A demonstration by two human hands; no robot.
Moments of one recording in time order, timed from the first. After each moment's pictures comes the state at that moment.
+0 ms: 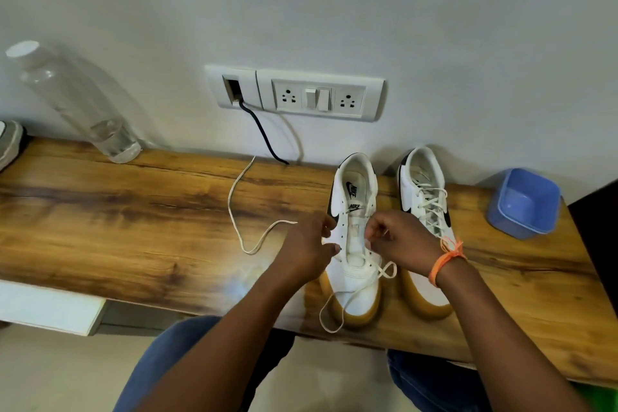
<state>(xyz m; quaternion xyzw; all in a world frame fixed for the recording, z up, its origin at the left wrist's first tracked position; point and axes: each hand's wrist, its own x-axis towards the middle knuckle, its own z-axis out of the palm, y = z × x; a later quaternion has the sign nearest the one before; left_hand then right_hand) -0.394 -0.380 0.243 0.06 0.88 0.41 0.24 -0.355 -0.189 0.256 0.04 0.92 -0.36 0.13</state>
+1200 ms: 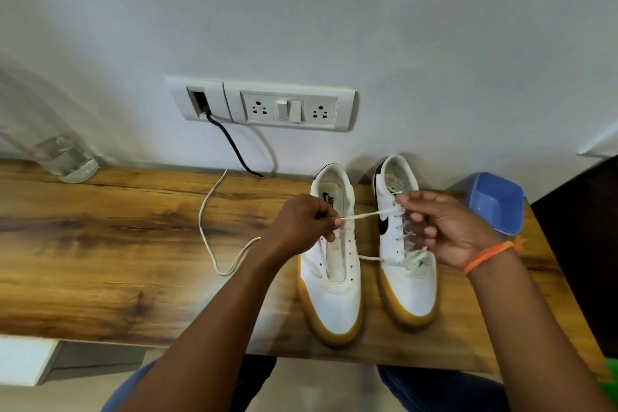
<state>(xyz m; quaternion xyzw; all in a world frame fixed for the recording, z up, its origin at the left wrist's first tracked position) -0.443 -0.351 0.273 0.19 0.83 0.46 0.26 -0.354 -0.129 0.301 0.30 0.57 -0.76 0.06</state>
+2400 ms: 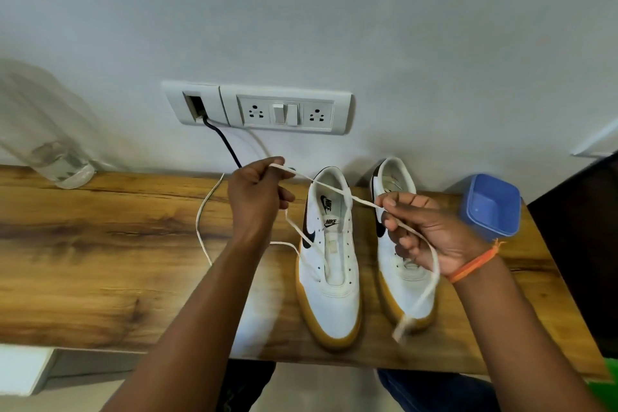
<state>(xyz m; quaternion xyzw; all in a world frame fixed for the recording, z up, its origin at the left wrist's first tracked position) -0.462 -0.367 0.299 -0.06 0.71 0.70 0.04 -0.349 -0.157 0.316 0.21 0.52 -0.82 0.11</state>
